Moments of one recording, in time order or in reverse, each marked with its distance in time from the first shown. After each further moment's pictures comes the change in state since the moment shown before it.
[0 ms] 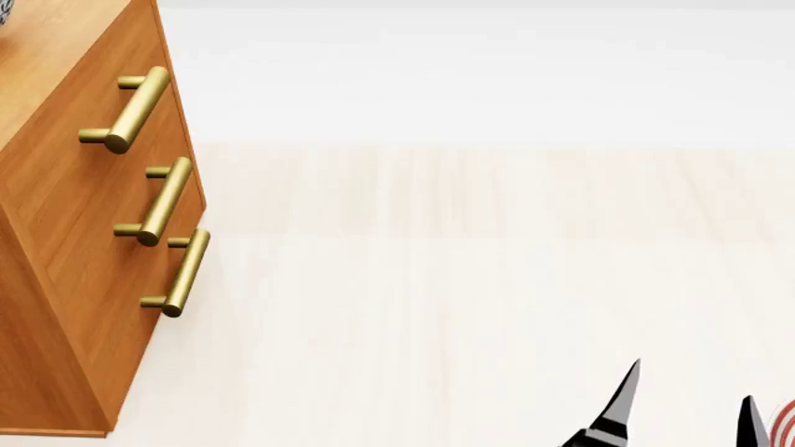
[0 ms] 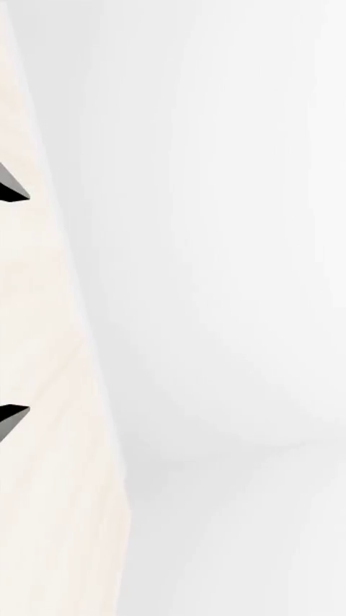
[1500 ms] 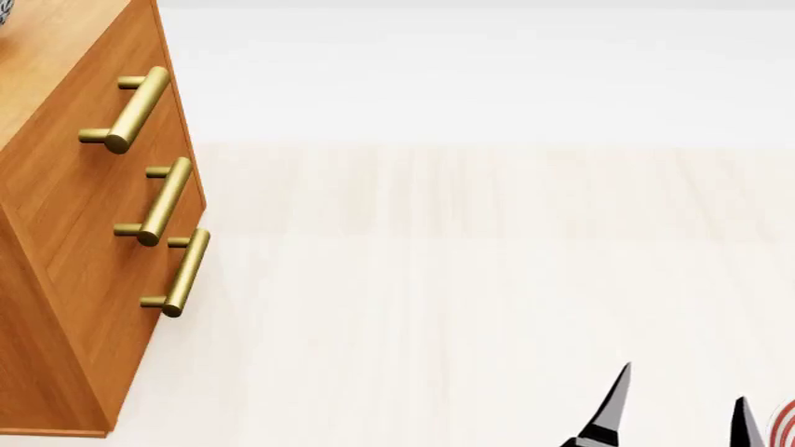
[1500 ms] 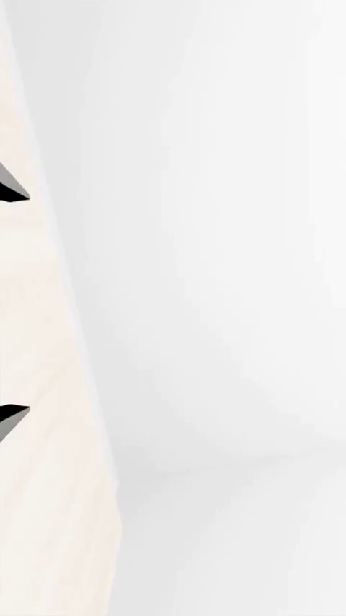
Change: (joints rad) left arm 0.020 -0.029 0.268 0.681 -0.024 -0.333 -0.134; right arm -0.031 0.005 0.000 -0.052 -0.032 -0.002 0.011
